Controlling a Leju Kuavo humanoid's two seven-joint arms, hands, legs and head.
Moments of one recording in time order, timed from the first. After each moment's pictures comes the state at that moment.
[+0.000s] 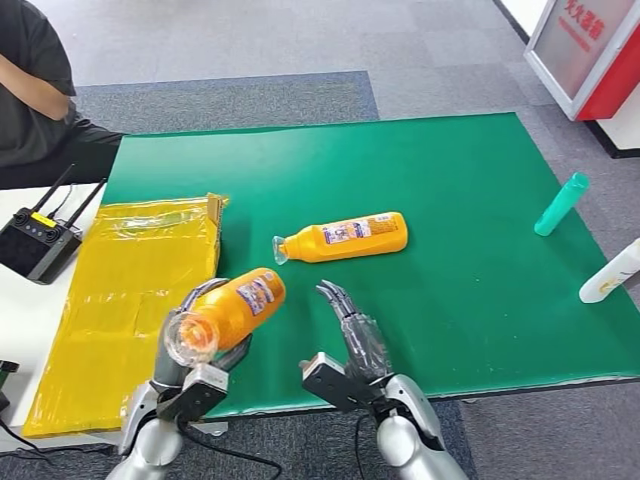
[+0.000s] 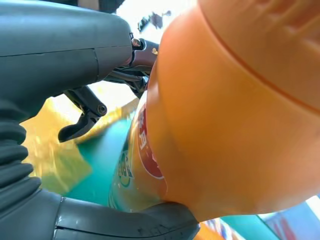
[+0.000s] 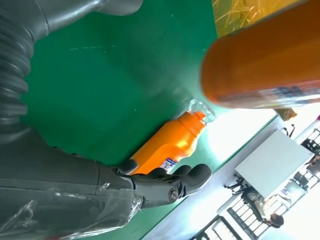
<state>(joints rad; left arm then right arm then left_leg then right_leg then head) 0.02 -0.12 -0.23 -1.40 -0.66 0.31 -0.52 -0.08 0.15 0.51 -1.27 0.69 -0.26 -0.23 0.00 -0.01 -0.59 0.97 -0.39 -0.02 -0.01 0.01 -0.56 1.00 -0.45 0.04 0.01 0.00</state>
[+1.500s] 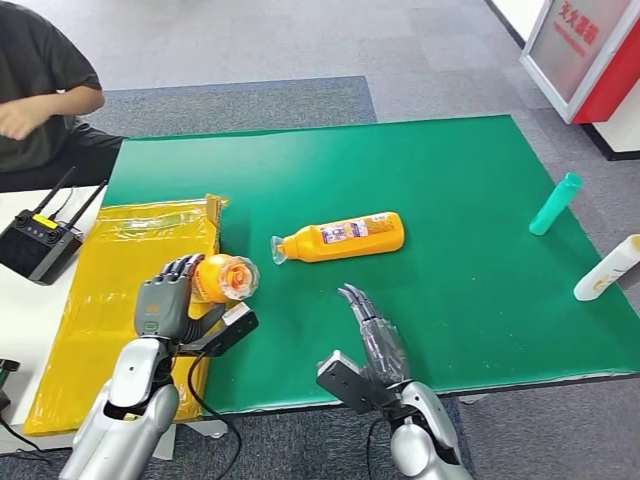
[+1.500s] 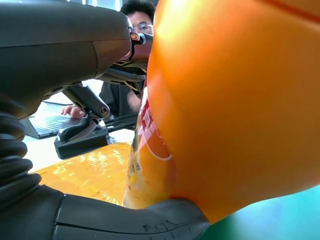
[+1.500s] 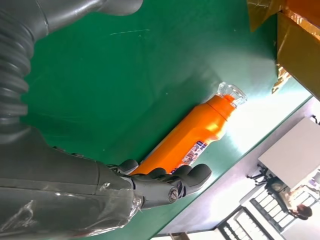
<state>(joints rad) -0.15 0.00 -0.26 -1.32 -1.43 0.21 0.22 0.00 0.16 0.41 -1.38 0.78 -0.21 -0.17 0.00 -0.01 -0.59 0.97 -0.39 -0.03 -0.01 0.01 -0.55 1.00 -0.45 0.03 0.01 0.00</state>
